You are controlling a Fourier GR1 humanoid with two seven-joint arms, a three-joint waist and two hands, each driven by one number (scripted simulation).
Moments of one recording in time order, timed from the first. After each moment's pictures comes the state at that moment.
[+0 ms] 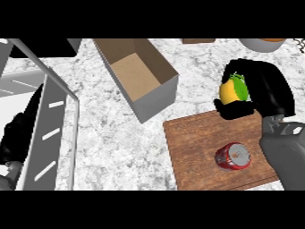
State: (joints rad) left arm -0.13 0.67 -0.39 -1.50 0.30 0.46 0.04; right arm -0.48 -0.33 0.19 -1.63 0.76 0.09 0.47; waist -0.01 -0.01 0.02
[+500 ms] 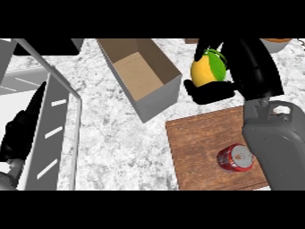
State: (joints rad) left arm -0.15 0.67 -0.39 -1.49 0.30 0.44 0.03; right arm -0.70 -0.20 0.17 -1.67 0.68 0.12 0.51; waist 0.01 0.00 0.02
